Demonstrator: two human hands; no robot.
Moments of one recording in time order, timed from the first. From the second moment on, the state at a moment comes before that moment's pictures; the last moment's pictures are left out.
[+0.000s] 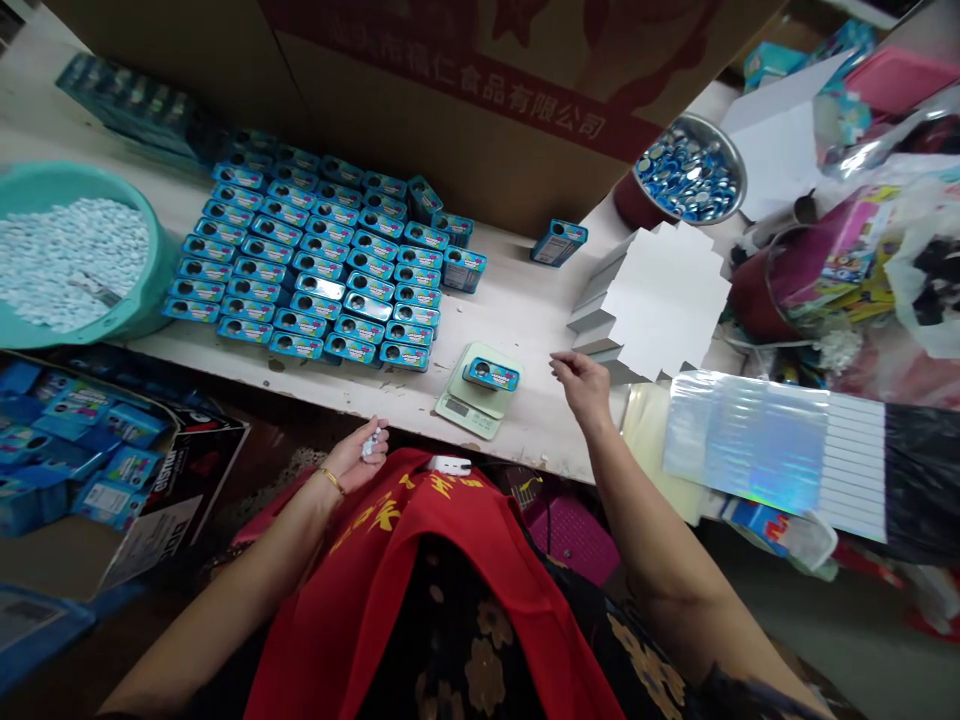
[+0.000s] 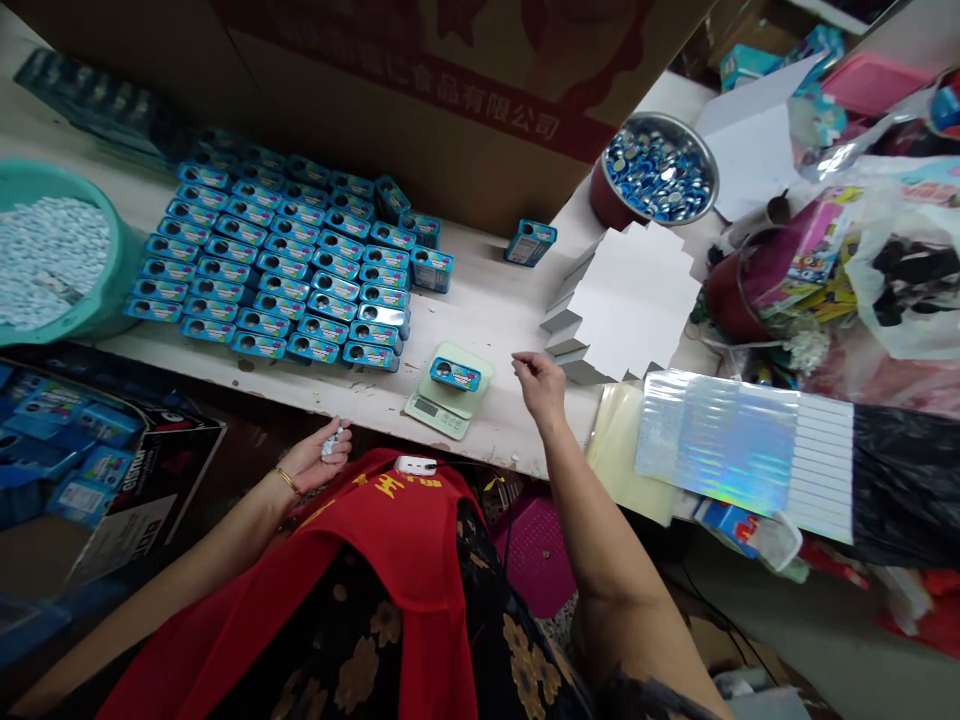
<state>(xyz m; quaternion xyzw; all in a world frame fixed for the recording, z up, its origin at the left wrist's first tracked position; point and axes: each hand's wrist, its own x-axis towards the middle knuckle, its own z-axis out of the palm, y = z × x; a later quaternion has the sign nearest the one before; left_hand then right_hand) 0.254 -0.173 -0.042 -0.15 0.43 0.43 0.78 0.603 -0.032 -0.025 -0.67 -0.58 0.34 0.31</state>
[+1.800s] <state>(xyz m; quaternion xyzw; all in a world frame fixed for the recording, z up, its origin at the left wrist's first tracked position) 0.249 -0.161 -0.012 -0.12 0.47 0.41 0.77 0.542 -0.057 -0.013 -0.54 -0.80 0.23 0.12</state>
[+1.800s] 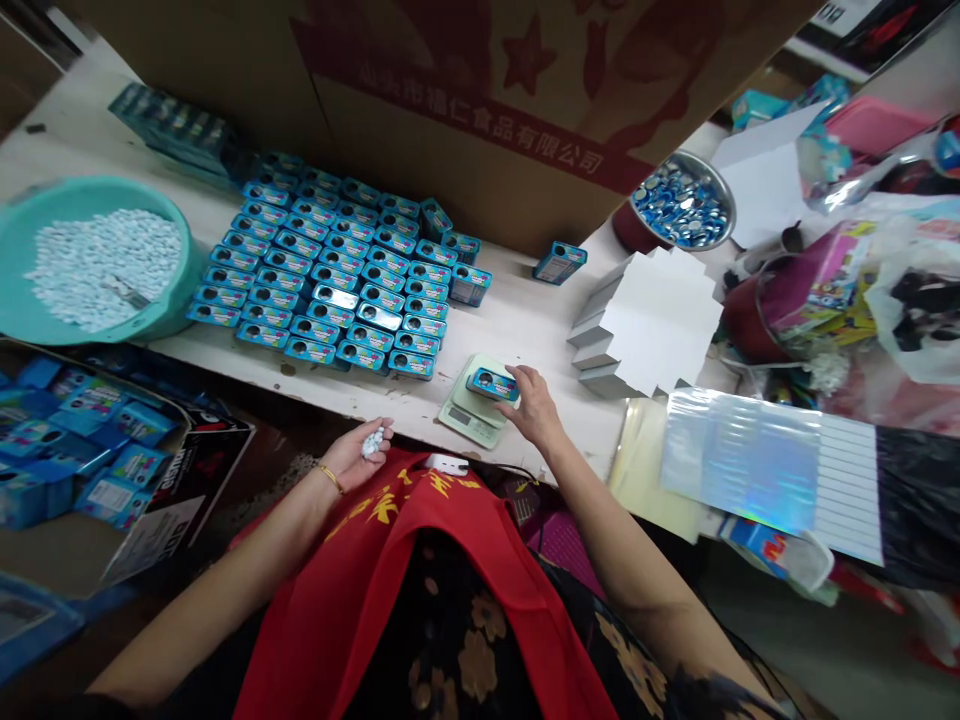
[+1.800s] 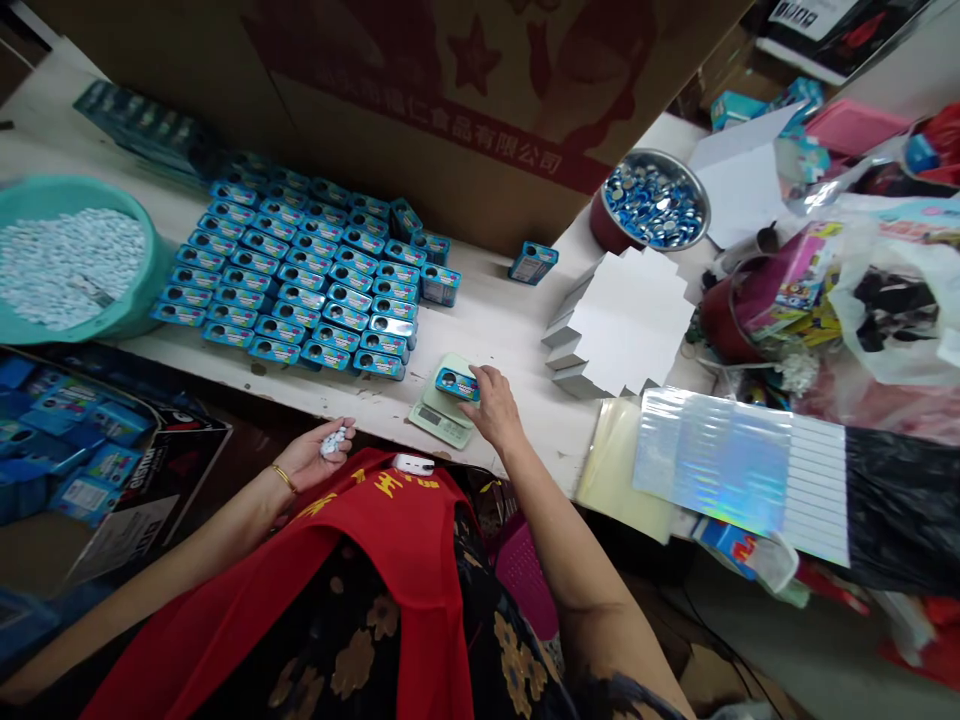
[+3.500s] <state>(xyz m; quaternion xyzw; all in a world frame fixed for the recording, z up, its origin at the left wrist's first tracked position) 0.282 -0.136 -0.006 -0.12 0.46 0.42 0.77 0.566 -0.069 -0.020 -0.53 -0.75 0.28 0.27</state>
